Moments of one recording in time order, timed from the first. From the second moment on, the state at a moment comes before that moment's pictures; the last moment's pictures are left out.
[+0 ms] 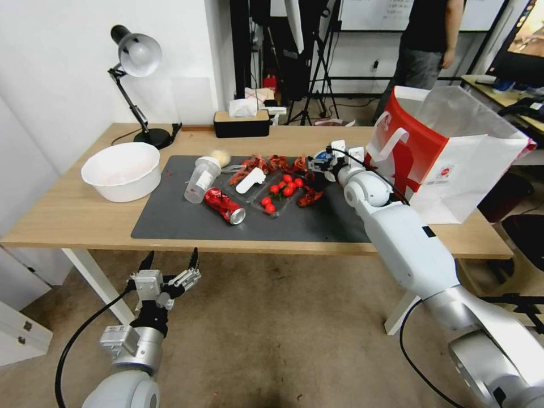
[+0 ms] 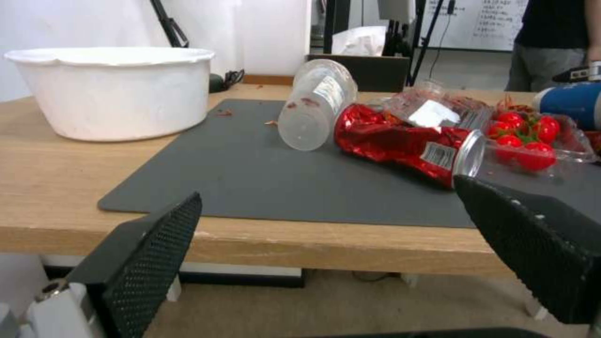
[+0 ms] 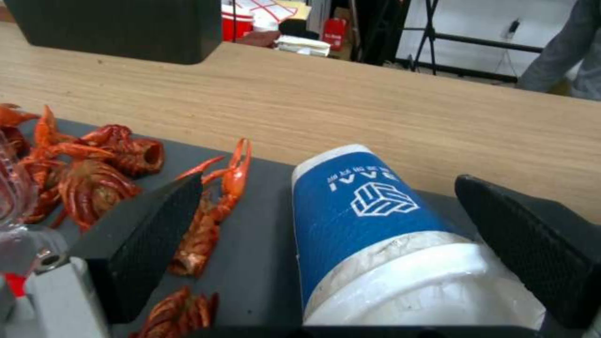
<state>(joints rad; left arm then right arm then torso) 1.70 -1.55 -0.64 -2.19 -0.19 0.02 0.09 -0.39 1.22 0.02 1.24 0.52 -0.46 0.12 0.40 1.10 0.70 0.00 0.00</state>
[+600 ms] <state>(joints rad) 1.70 -1.55 -0.64 -2.18 -0.19 0.02 0.09 -0.40 1.22 0.03 1.22 0.51 -0.46 0.12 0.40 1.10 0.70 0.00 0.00</state>
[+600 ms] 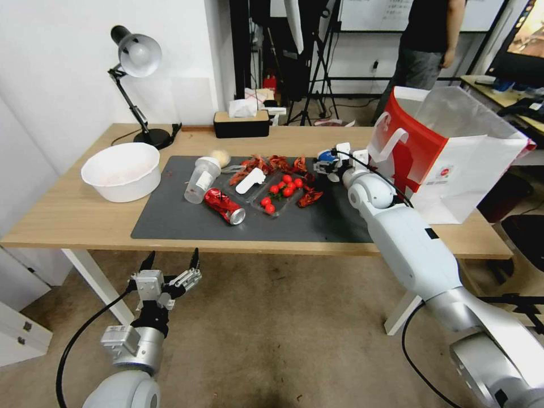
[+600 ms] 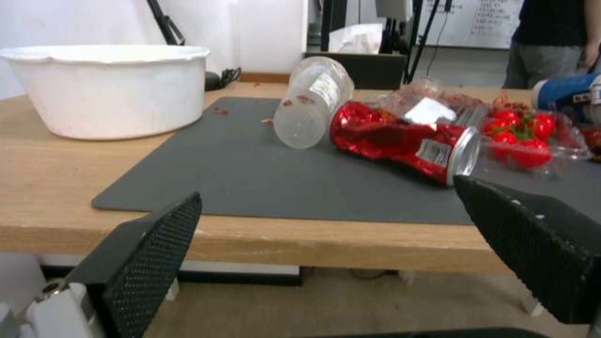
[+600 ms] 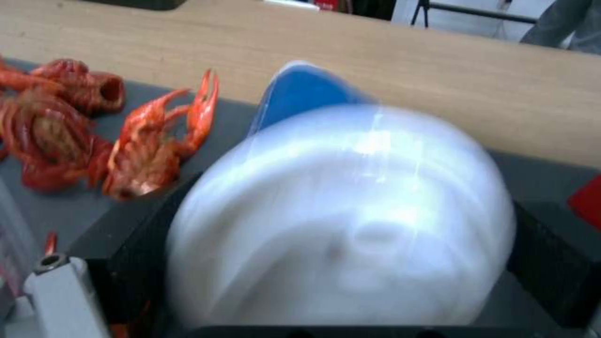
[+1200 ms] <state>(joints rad) 1.71 -1.55 -0.63 -2.20 -0.19 0.02 0.09 -0.43 1.20 0.05 1.24 0.49 -0.48 0.13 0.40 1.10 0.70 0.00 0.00</state>
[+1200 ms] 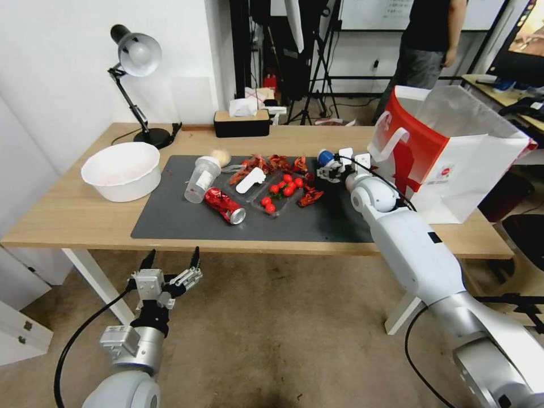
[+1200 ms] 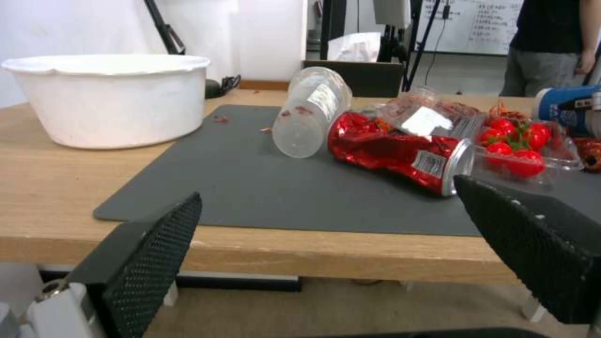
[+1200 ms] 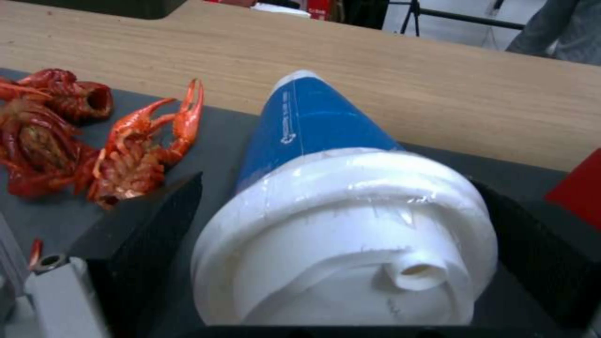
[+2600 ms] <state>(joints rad) 1.73 -1.56 -0.62 -2.24 -0.19 0.02 0.09 -0.58 1.05 0.13 1.73 0.55 -0.49 0.16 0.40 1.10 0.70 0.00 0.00</state>
